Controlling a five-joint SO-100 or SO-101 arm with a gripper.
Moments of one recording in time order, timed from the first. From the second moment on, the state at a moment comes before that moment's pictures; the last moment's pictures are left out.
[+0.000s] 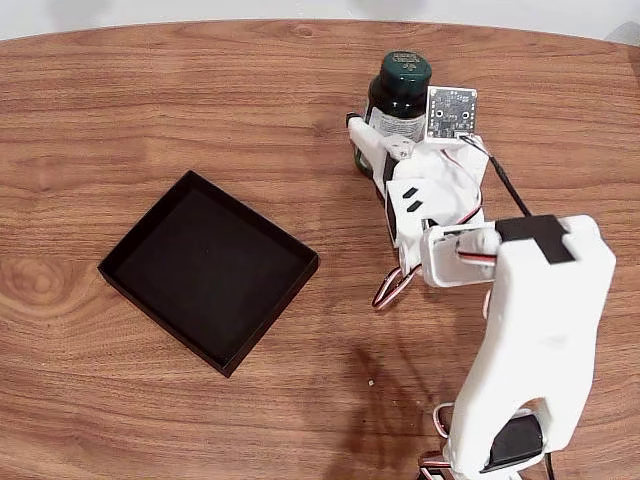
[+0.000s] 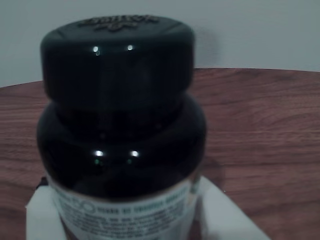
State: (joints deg) arm -5.3 67.0 129.9 -54.4 174.1
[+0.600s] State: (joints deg) arm -12.5 109.1 161.0 -49.2 173.7
